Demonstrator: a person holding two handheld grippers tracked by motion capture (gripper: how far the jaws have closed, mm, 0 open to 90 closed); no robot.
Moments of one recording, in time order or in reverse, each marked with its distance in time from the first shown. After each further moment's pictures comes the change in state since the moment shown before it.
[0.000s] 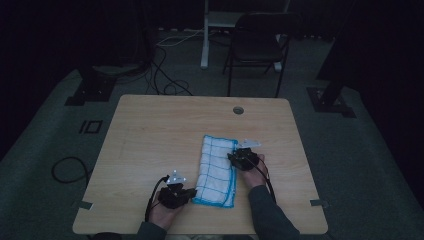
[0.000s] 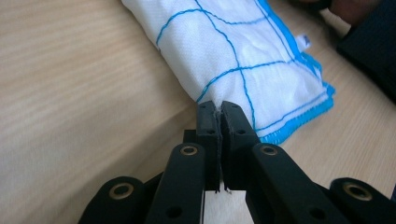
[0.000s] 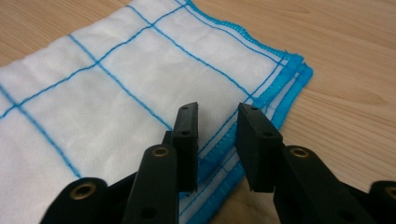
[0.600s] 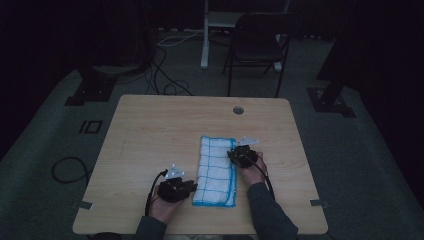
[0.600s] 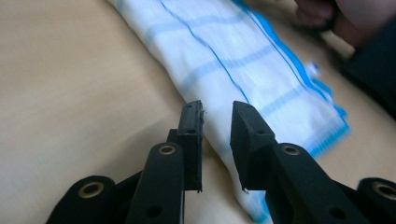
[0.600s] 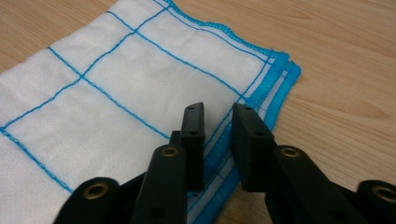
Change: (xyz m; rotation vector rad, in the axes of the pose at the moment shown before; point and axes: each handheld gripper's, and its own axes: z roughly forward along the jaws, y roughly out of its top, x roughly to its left) left arm 0.013 0.021 0.002 -0.067 0.031 0.012; right arm -0.001 0.008 0.006 0.016 -0.007 -0.014
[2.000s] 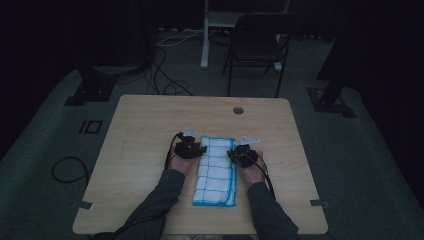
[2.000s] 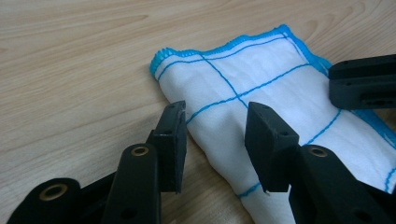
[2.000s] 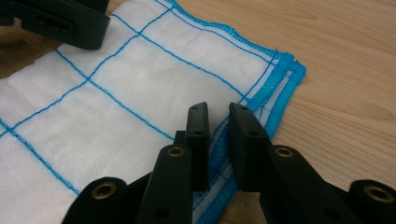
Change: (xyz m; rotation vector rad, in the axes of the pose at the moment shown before) left arm 0.071 0.089 0.095 -0.008 0.104 -0.028; right arm -0.003 0.000 0.001 -0.002 0.029 0.010
